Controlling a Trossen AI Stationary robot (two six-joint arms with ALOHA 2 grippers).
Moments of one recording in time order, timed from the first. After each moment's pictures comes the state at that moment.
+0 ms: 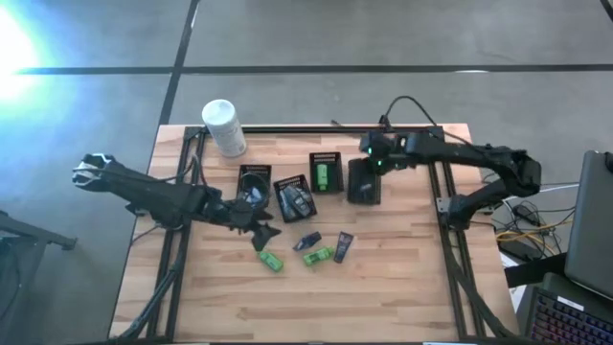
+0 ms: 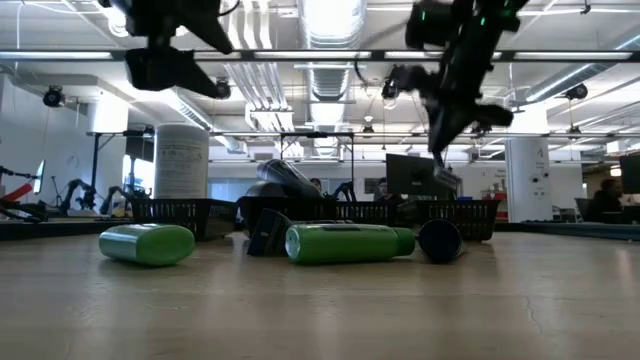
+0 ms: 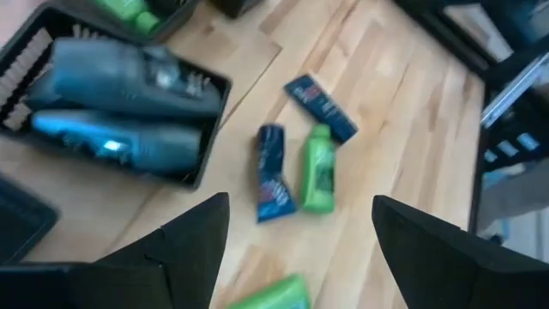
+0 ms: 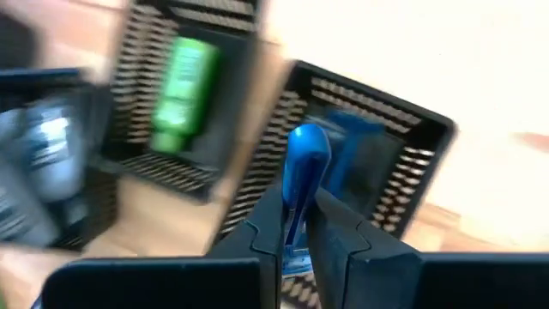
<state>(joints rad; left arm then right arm) -0.26 1.16 0.90 -0.44 -0.23 -0.83 -0.35 1.40 1.09 -0.83 0.12 0.92</state>
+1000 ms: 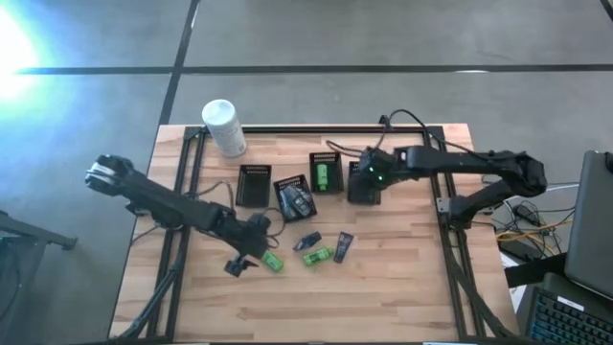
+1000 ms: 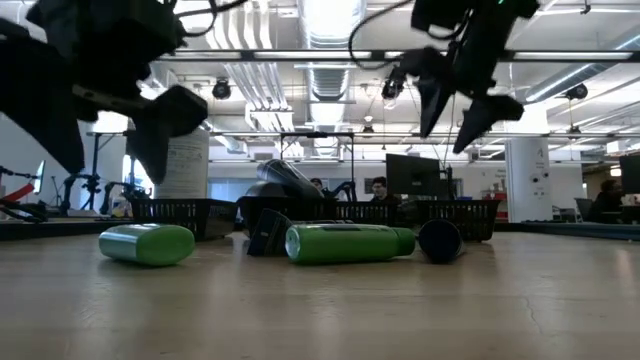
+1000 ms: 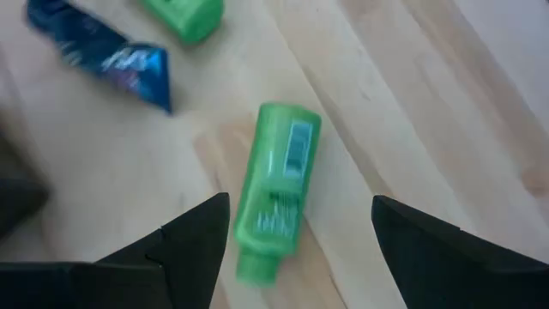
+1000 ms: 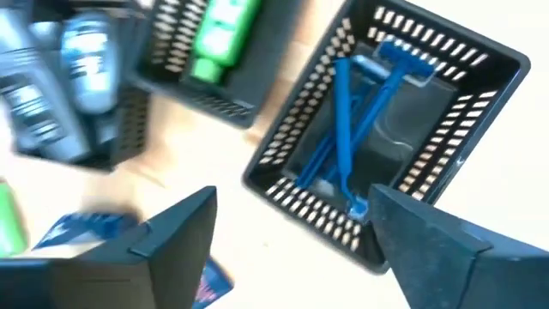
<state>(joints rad) -0.32 1.32 0.73 -0.37 0.10 0.10 -0.21 1.37 1.06 -0.83 0.10 0.97</state>
